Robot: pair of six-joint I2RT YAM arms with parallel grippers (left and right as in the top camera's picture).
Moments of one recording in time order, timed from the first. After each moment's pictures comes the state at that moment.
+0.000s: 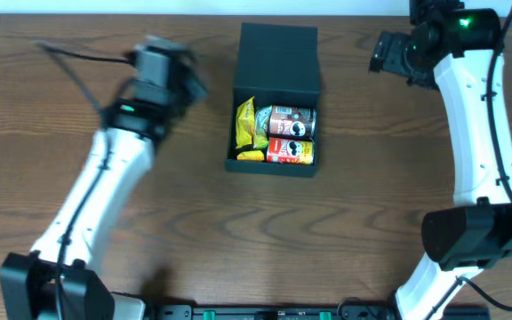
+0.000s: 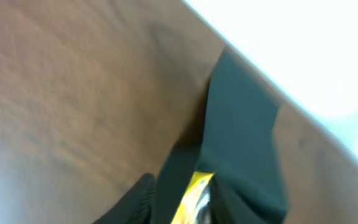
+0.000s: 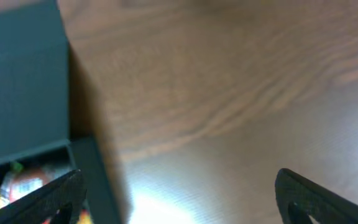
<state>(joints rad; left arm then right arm) -0.17 1.57 1.32 -0.48 0.04 -0.83 0.08 1.93 2.10 -1.30 0.19 0.44</state>
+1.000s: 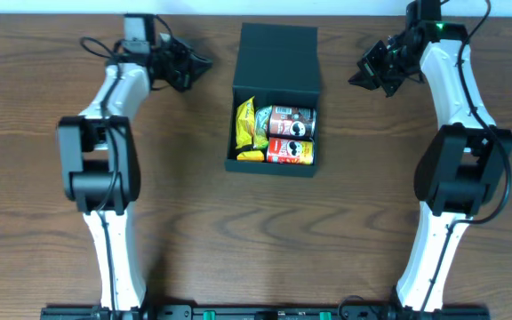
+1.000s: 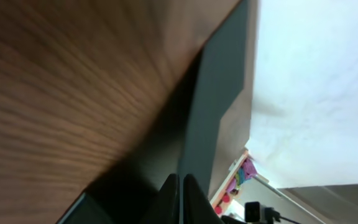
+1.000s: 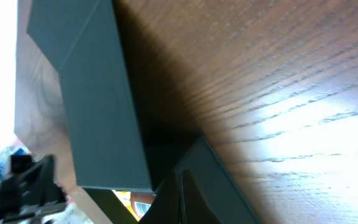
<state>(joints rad) -0.04 2.35 1.78 -0.32 0.76 -1.22 -0.06 2.33 2.10 -1.09 -0.56 0.75</state>
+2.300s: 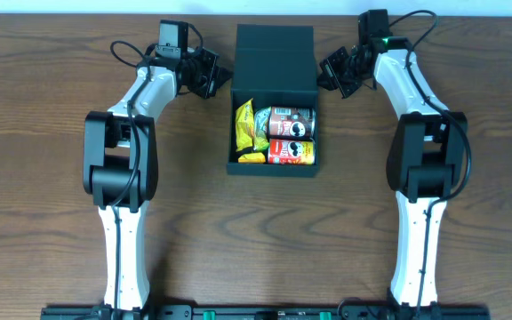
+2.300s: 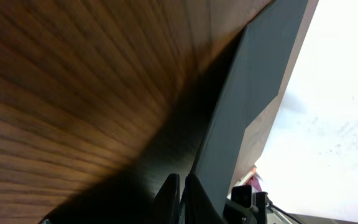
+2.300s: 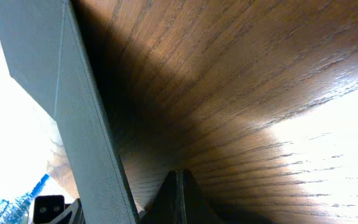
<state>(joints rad) -0.13 2.38 1.80 -0.35 0.63 -1.33 0.07 2.50 2.10 -0.80 -0.55 1.05</state>
